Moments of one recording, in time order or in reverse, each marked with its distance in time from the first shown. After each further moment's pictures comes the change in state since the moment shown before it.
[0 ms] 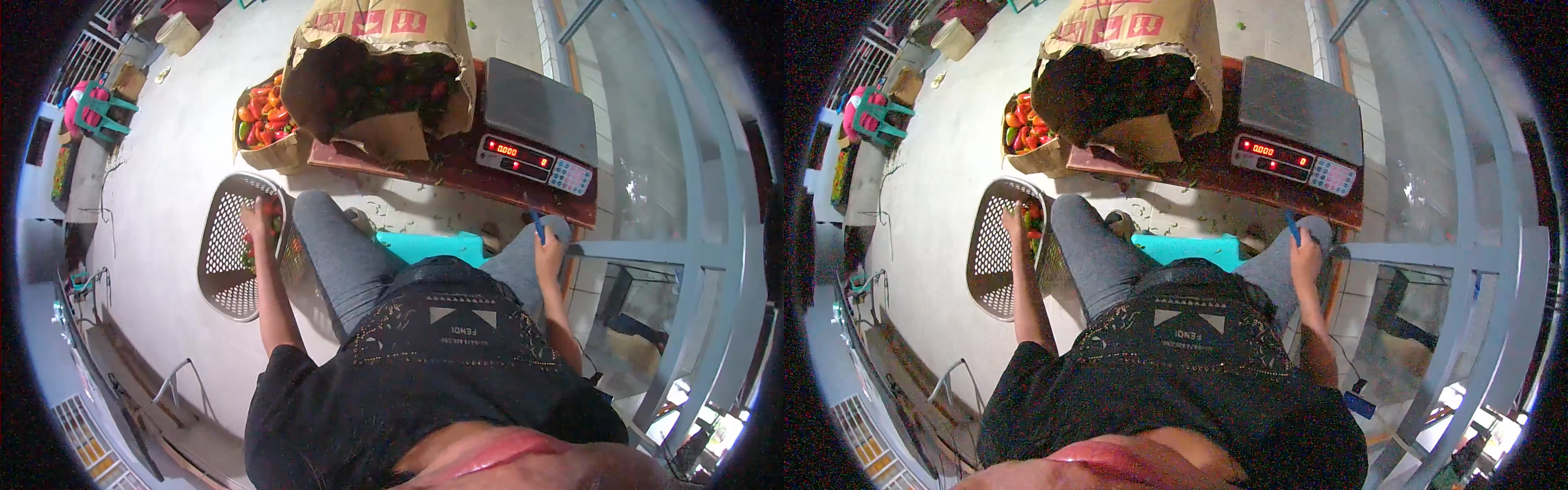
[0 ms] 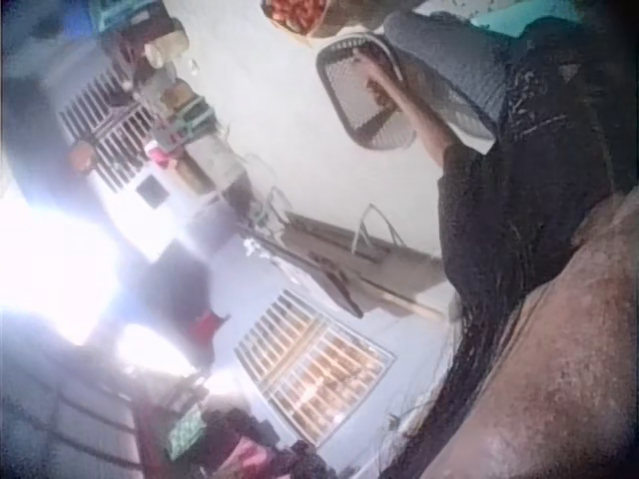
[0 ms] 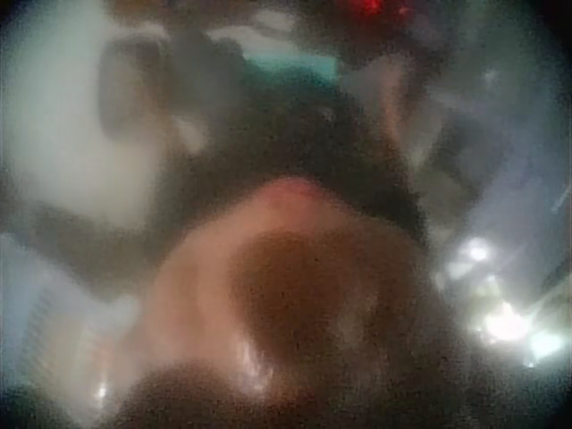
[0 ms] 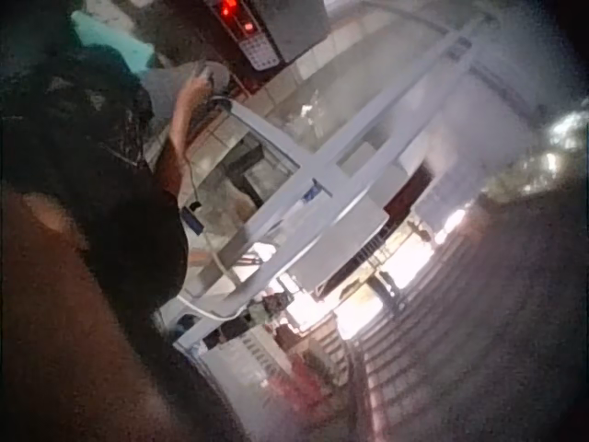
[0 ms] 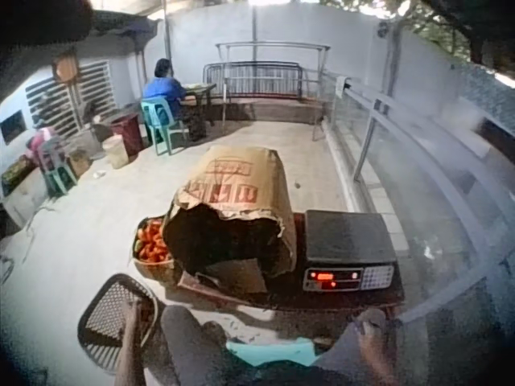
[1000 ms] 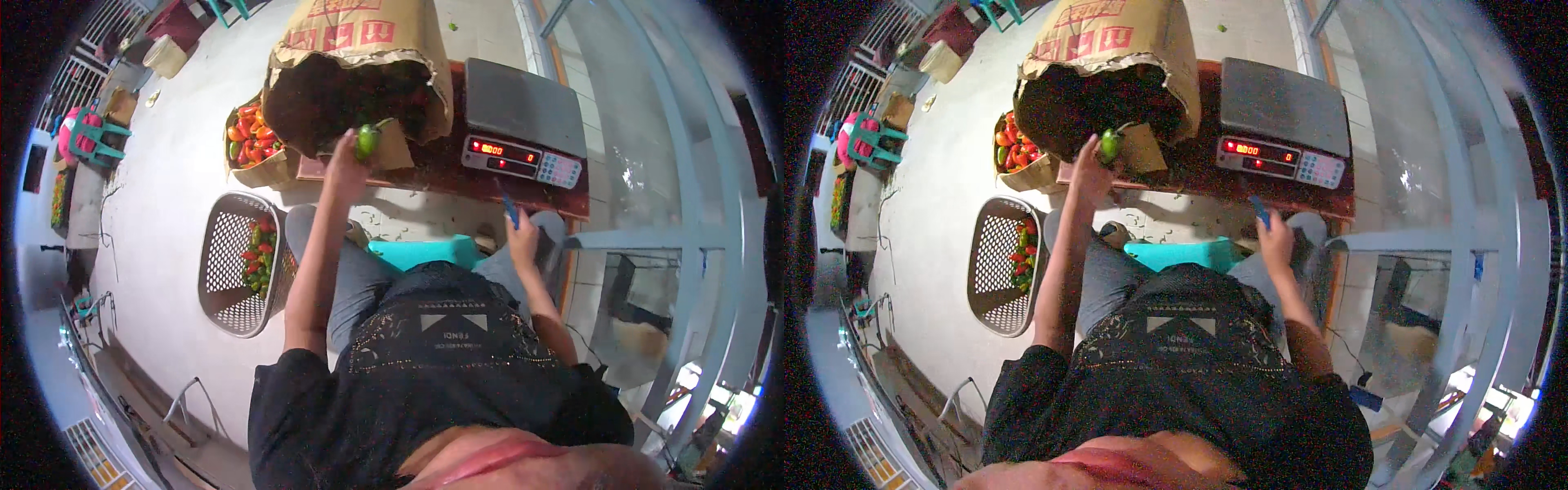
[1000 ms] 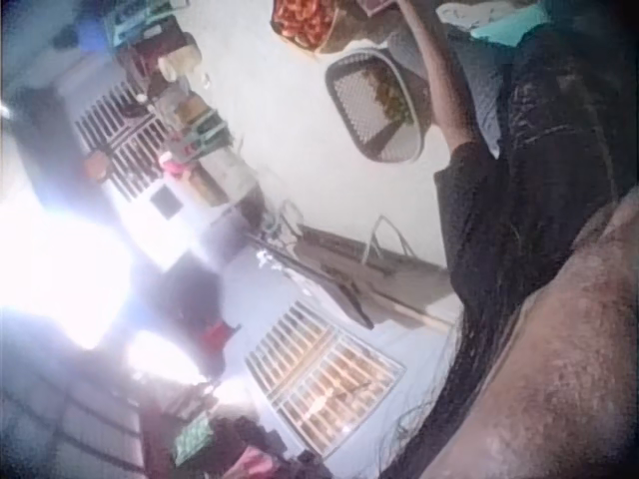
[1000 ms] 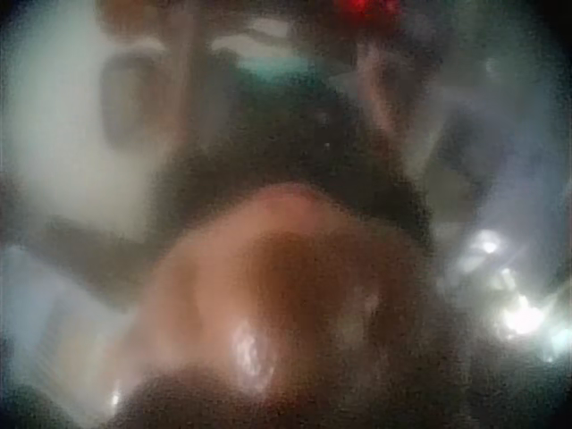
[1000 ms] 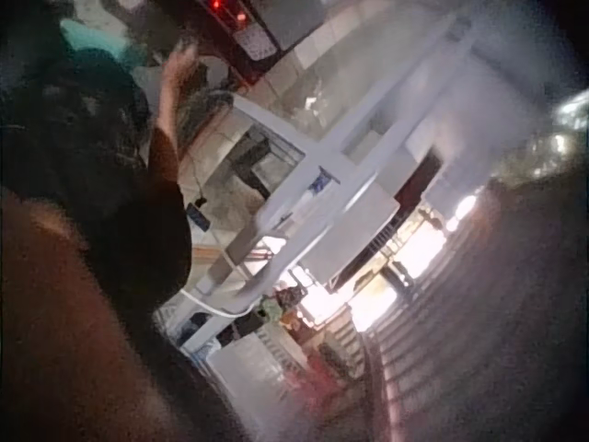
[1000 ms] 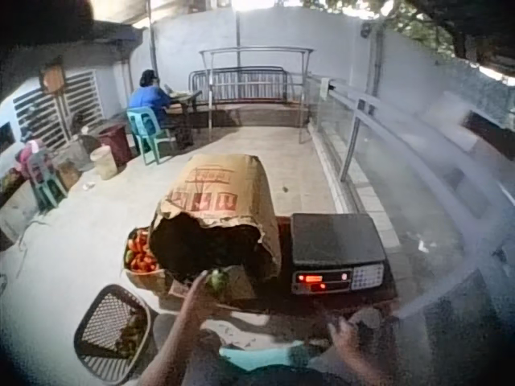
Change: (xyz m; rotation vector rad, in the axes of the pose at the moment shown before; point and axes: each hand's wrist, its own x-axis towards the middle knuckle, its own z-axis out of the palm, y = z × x) left_hand -0.084 0.304 0.070 -1.504 -1.152 -0.618; right_hand 0.011 -0.043 0.015 0.207 0.075 -0.026
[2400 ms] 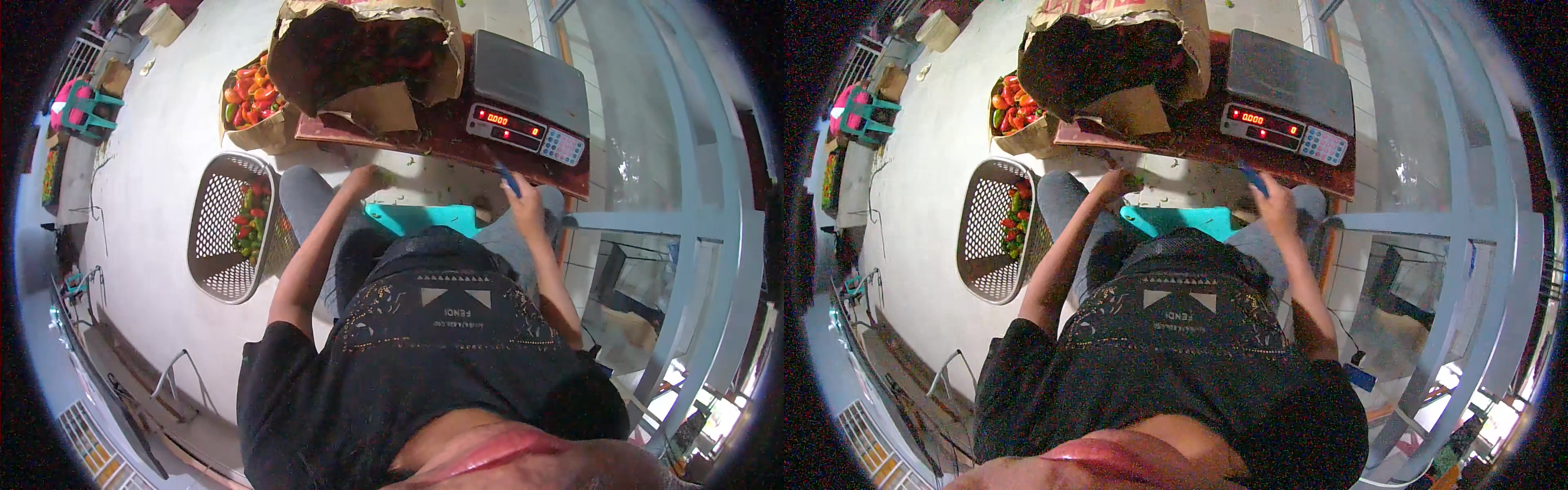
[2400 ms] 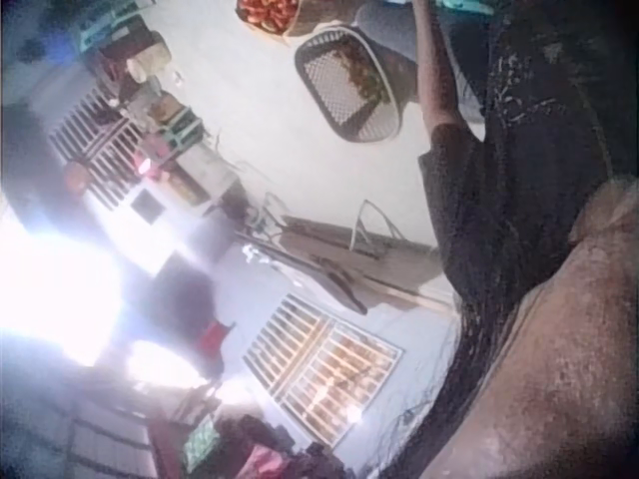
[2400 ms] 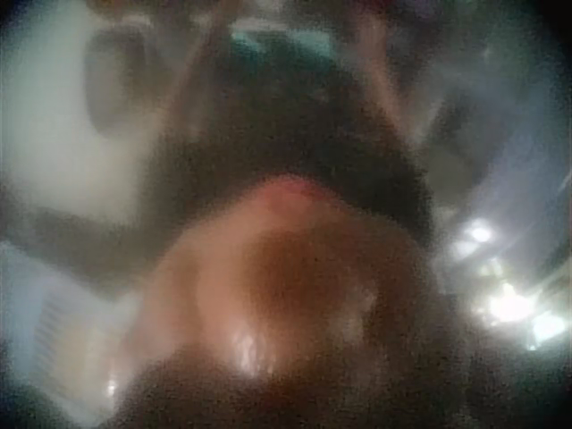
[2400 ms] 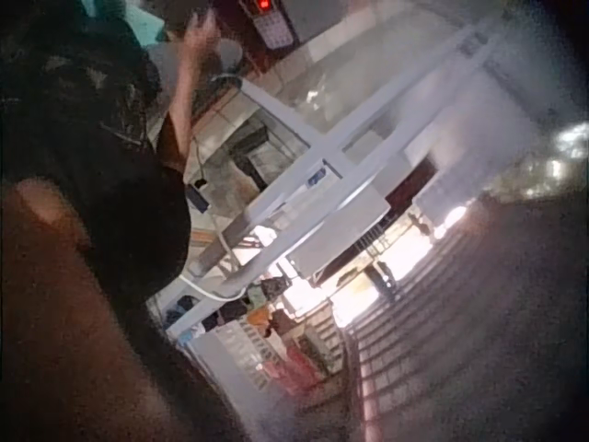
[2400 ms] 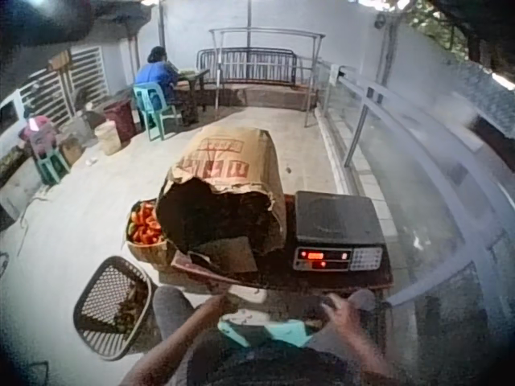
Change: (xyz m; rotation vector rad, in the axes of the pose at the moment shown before) left_hand -0.029 -0.090 -0.132 1.745 -0.235 -0.080; right_hand 0.009 -0.038 -0.022 0.157 -0.180 -0.191
